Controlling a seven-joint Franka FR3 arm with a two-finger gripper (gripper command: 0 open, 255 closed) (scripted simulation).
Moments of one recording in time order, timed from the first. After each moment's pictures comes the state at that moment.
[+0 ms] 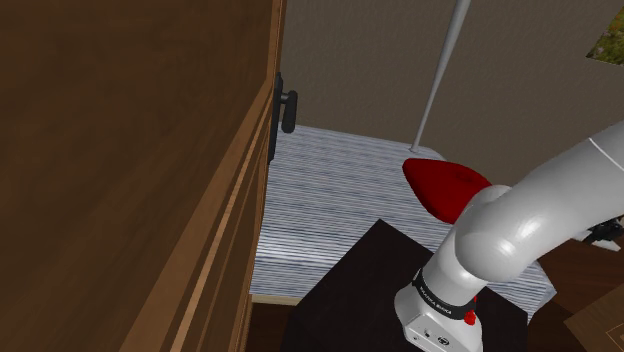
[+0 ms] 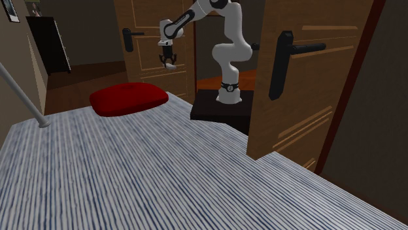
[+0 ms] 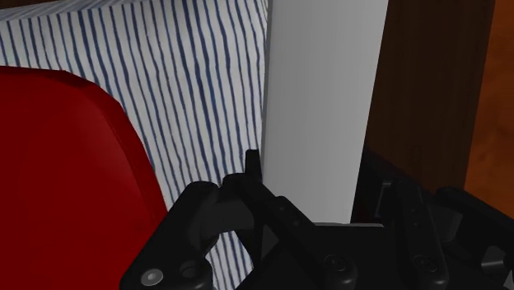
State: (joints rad) arm -0.01 -0.37 -2.00 -2.07 -0.43 2.17 -2.32
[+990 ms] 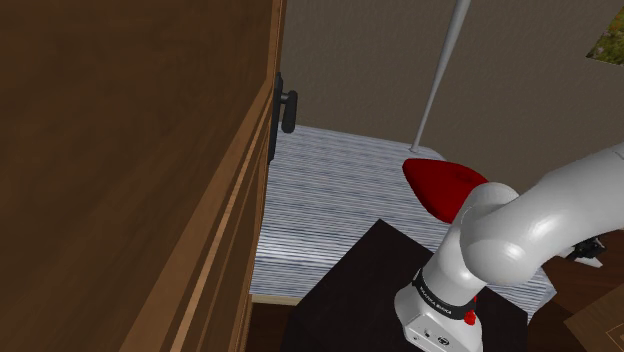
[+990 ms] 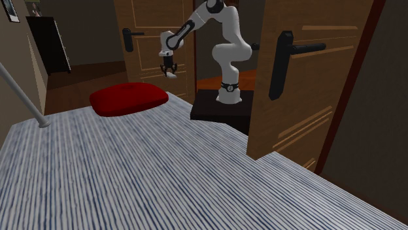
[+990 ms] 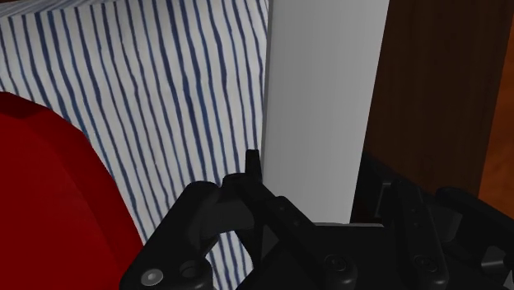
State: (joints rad) arm 0.13 -0.52 -2.18 -2.08 -0.60 2.29 -2.22
